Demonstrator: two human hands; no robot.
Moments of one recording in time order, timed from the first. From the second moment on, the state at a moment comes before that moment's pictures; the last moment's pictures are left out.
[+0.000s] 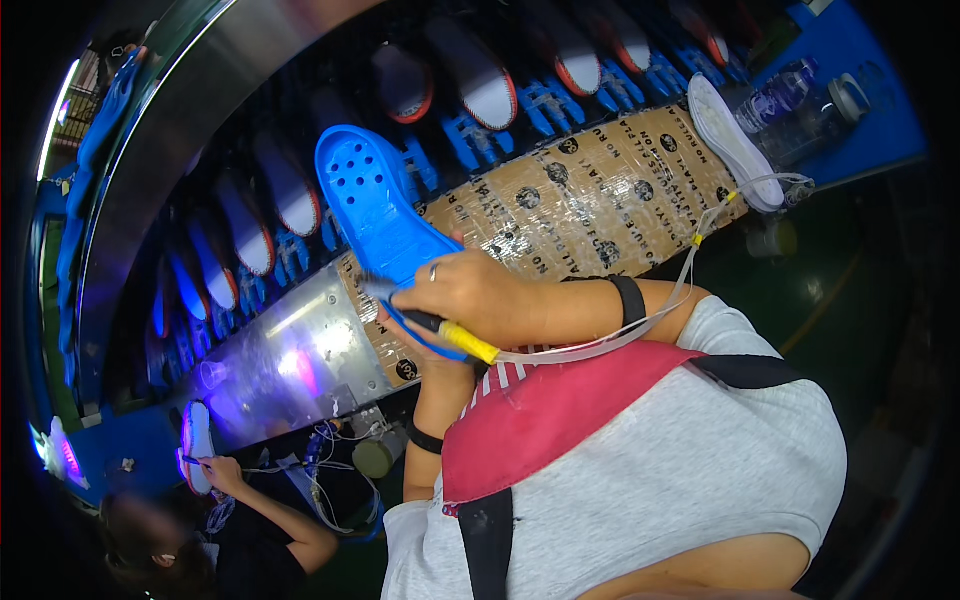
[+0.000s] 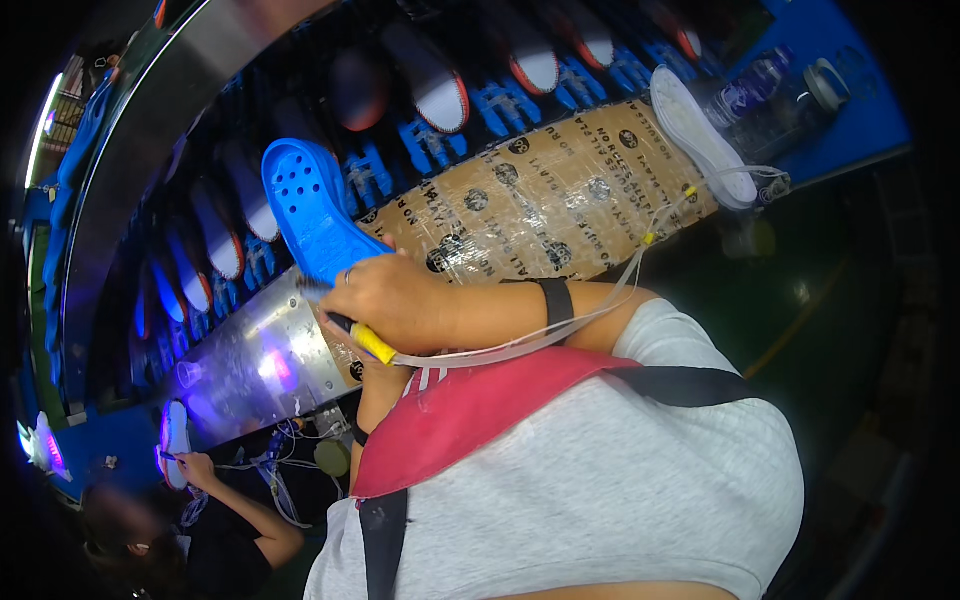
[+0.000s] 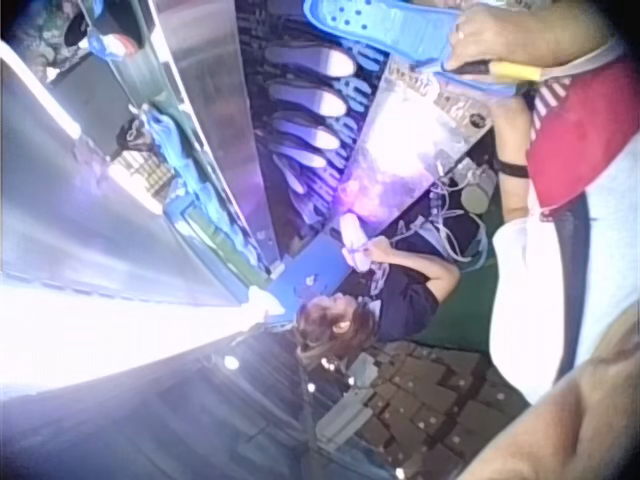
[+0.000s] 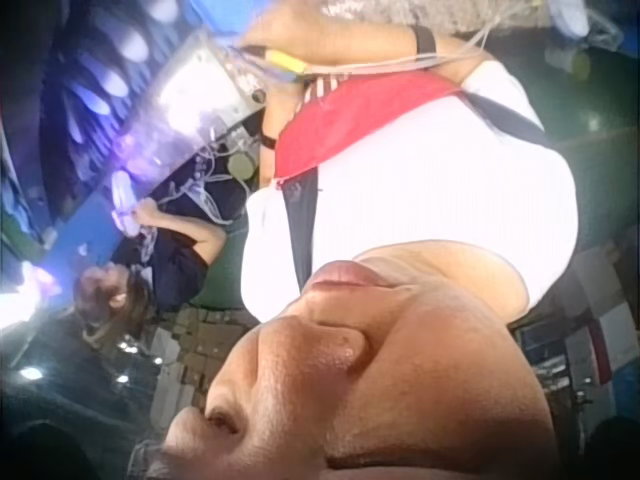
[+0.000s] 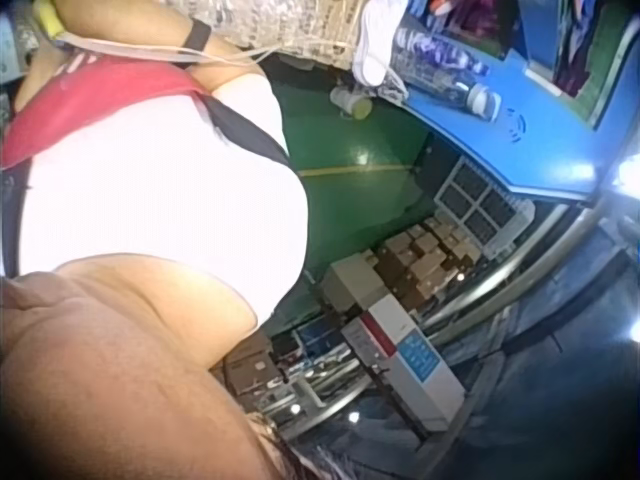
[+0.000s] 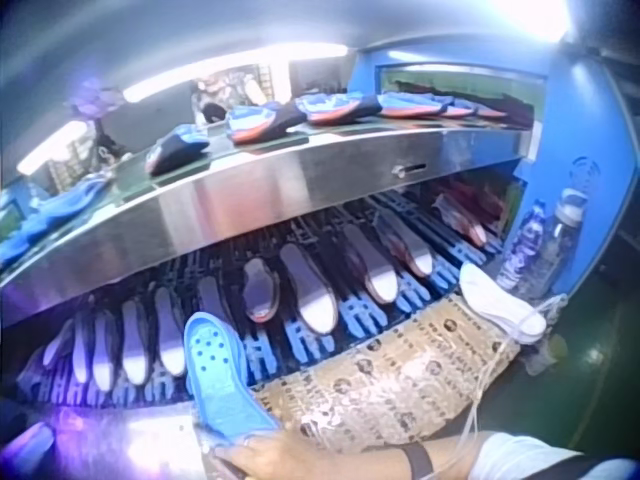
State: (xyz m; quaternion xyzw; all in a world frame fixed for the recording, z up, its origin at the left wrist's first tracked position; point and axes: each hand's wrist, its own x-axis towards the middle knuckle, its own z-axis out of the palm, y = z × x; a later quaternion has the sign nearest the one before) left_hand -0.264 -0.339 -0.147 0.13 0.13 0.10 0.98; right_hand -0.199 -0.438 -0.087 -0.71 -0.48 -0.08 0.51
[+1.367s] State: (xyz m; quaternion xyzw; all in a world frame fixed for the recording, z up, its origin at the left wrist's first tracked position) left_hand -0.268 -0.280 -0.121 0.26 -0.04 0.14 0.95; right_hand -0.197 -0.473 -0.090 -0.57 -0.52 0.21 0.60
